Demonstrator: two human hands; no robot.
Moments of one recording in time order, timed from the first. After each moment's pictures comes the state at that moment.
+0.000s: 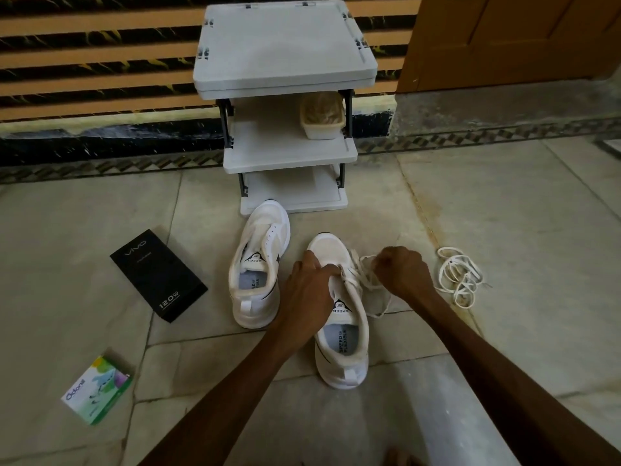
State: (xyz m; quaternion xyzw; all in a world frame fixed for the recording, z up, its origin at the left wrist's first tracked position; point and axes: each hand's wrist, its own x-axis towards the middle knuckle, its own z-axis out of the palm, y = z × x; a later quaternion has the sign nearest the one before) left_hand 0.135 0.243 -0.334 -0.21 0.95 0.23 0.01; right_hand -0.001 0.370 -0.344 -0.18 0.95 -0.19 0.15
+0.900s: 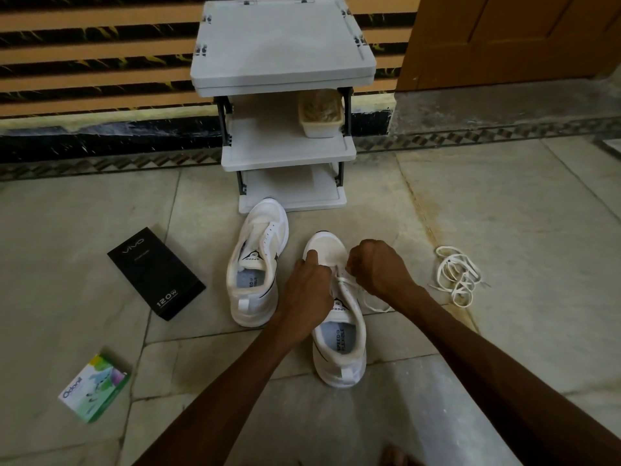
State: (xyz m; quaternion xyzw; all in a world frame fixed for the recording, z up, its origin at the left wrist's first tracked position) left_hand 0.125 0.241 -0.344 -0.20 0.96 0.19 0.03; right_hand 0.003 0.343 -0.349 -0.37 0.91 -0.13 0.13
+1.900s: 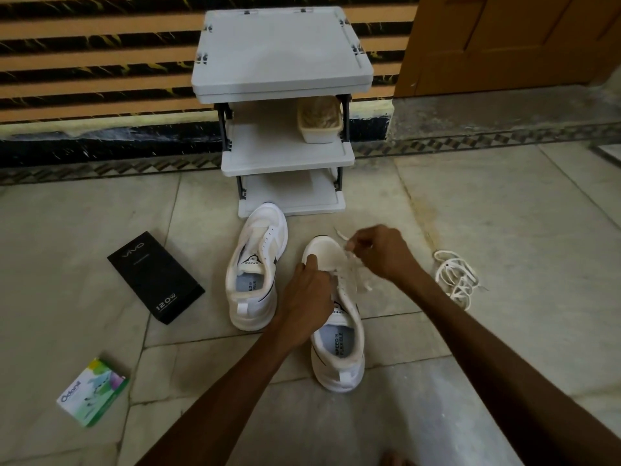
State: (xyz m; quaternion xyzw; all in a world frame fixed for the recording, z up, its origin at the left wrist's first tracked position) left_hand 0.126 0.244 -0.339 -0.17 0.97 0.17 0.03; right_hand -0.007 0.341 -0.307 -0.27 0.90 -0.31 0.17
